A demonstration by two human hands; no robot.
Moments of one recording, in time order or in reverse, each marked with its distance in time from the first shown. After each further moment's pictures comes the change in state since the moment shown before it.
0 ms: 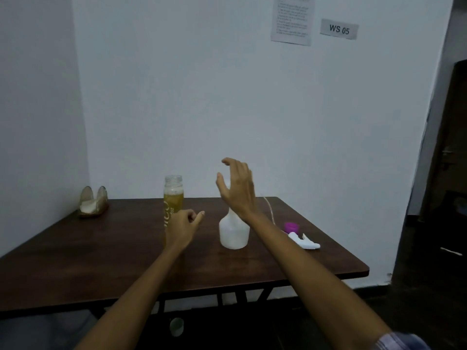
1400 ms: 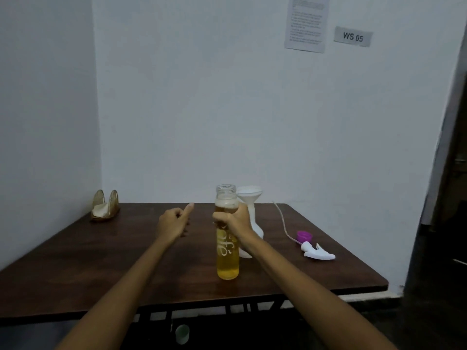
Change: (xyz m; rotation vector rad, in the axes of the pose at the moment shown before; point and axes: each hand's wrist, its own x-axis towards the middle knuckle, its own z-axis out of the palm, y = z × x) left_hand 0.028 -0.023 -0.052 -0.298 -0.032 -0.252; right_hand -0.039 -0.028 0.031 0.805 -0.363 0.740
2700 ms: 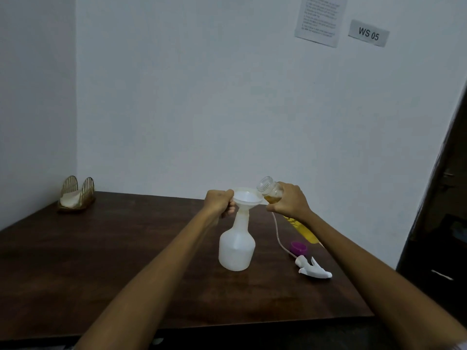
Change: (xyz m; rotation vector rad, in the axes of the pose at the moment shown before) left_hand 0.044 0.073 0.115 -0.370 -0.225 -0.282; right_hand 0.100 0.006 -0.158 -1.045 0.083 -0.057
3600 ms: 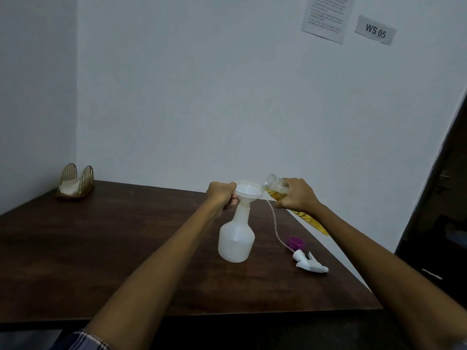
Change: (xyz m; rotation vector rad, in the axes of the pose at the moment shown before) left_hand -0.001 0.001 0.003 -0.046 0.039 0.022; right_hand 0.005 0.009 -0.015 -0.238 -0.097 -0.067
